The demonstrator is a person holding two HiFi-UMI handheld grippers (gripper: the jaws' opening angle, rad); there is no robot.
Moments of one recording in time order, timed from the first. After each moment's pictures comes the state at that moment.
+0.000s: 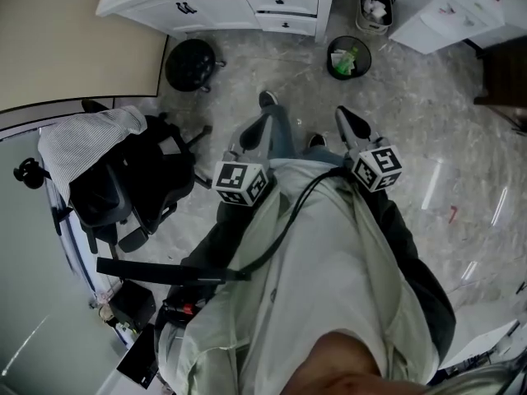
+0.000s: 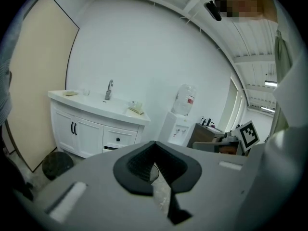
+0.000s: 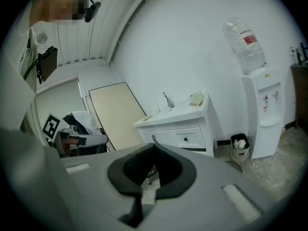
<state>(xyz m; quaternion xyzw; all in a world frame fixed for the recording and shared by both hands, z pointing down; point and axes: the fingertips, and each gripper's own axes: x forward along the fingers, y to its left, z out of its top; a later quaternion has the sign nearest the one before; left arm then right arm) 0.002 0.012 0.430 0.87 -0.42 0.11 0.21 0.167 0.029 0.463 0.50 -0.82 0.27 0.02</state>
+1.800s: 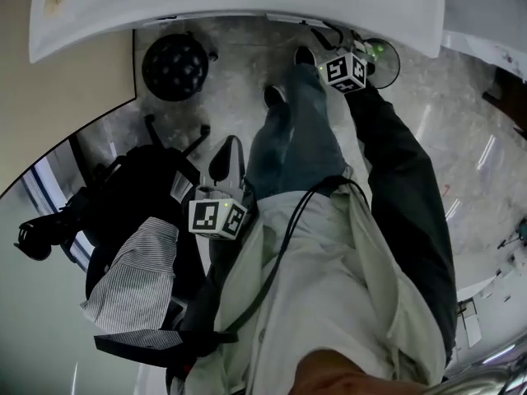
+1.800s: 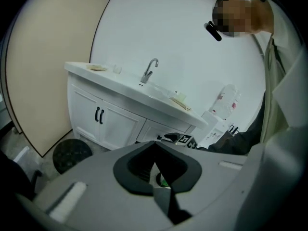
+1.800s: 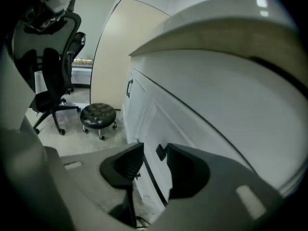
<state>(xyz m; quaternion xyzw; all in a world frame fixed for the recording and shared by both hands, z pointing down) -0.154 -0.241 0.544 0.79 -0.48 0.15 0.35 0.084 -0.399 0.767 0.41 -0.82 0.01 0.40</state>
